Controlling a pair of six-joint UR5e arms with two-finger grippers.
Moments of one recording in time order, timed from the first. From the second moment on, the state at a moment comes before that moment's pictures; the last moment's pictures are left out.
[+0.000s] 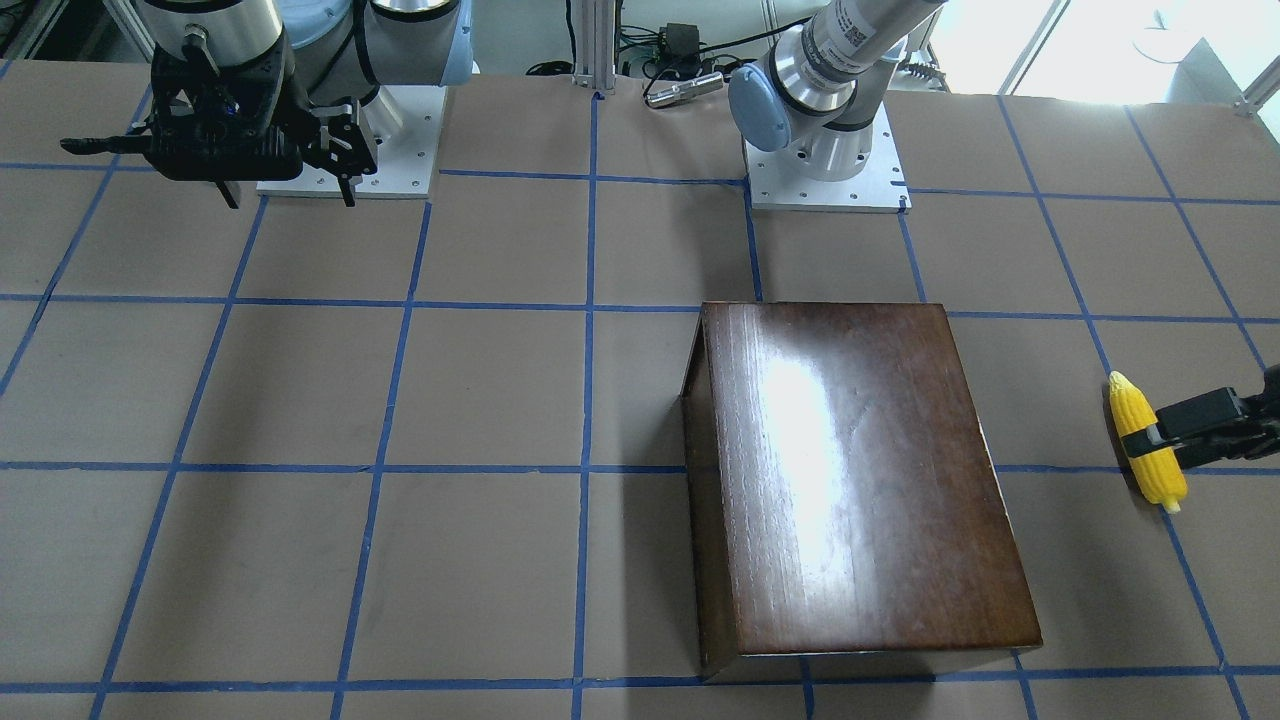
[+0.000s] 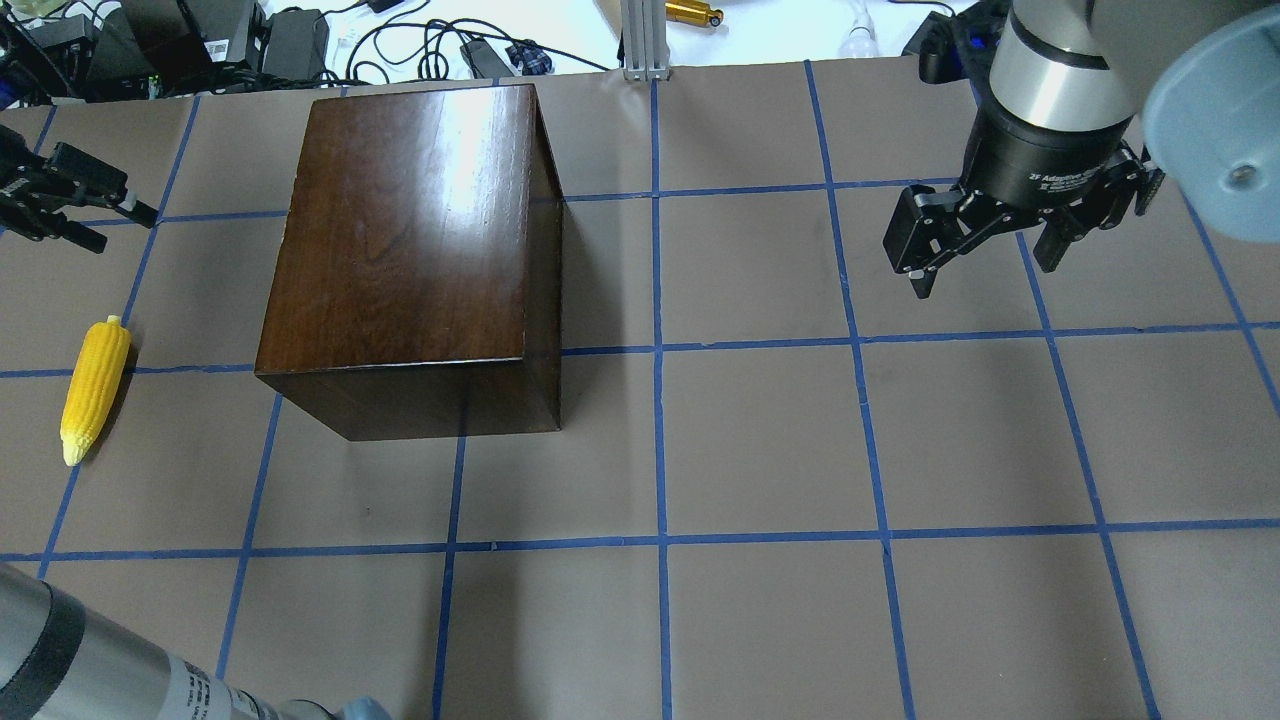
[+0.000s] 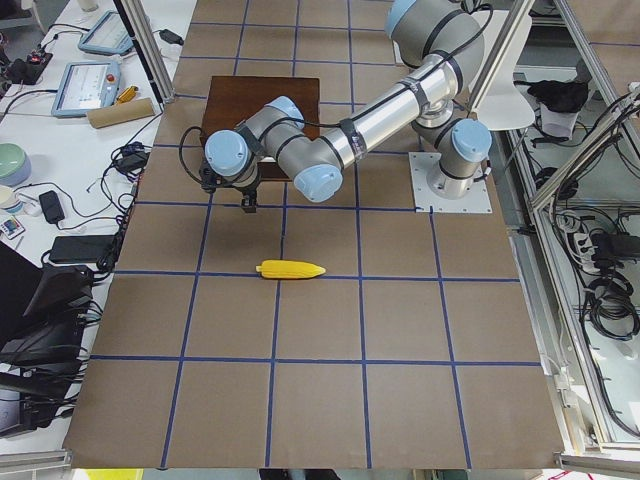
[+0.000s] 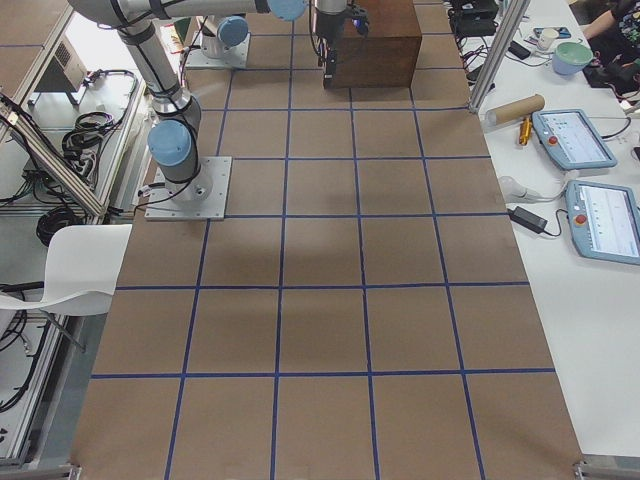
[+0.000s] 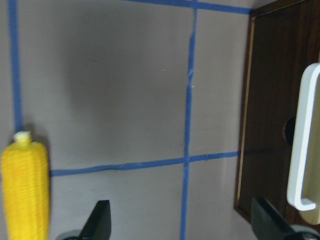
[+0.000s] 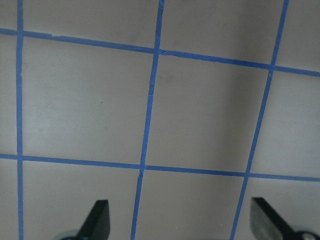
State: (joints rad) left arm -0.96 -2.03 -1.32 -1.64 1.20 0.65; right arm 1.61 -1.64 1.59 -1.46 -1.68 -0.09
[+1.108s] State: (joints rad) left arm -1.06 -2.11 -1.36 -1.63 1.14 0.64; right arm 1.61 -1.64 1.59 -1.46 -1.68 -0.09
